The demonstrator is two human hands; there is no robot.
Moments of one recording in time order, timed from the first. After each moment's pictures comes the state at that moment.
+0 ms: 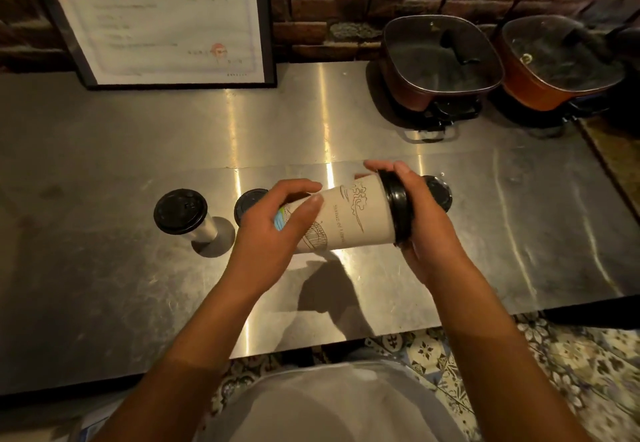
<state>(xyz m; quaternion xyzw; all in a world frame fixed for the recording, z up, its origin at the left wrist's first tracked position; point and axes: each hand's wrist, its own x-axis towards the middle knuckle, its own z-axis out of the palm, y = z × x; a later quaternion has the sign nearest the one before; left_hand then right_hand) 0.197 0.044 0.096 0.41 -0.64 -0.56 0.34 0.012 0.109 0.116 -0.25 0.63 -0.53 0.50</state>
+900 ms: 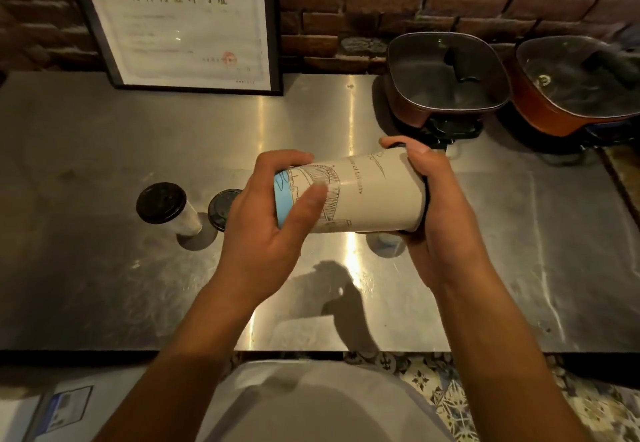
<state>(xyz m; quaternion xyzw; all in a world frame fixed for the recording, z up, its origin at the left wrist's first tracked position) 0.114 0.092 0.141 0.43 -0.67 -0.44 0.42 -0.064 0.131 0.160 -0.26 0.55 -0.59 0.53</state>
